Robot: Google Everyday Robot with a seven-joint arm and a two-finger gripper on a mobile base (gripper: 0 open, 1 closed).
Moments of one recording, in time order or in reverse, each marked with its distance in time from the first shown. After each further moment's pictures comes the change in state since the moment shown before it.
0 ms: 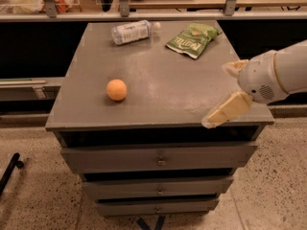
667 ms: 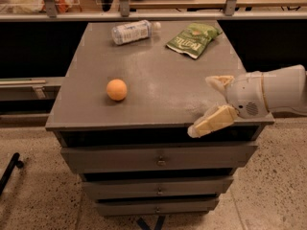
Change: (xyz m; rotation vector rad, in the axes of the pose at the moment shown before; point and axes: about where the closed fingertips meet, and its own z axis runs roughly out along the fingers) arm -0.003 0.026 0.037 -0.106 -0.206 0.044
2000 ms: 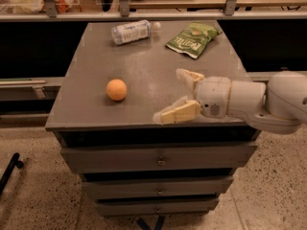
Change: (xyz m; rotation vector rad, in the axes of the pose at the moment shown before) arm -0.056 0.003 0.062 -0.043 -0.393 0.030
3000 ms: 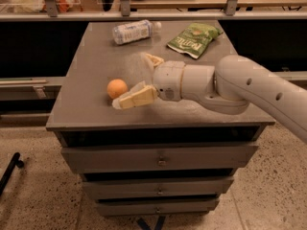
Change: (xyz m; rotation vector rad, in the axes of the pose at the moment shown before) arm -0.031 -0.007 0.101 -0.018 -0.031 -0.108
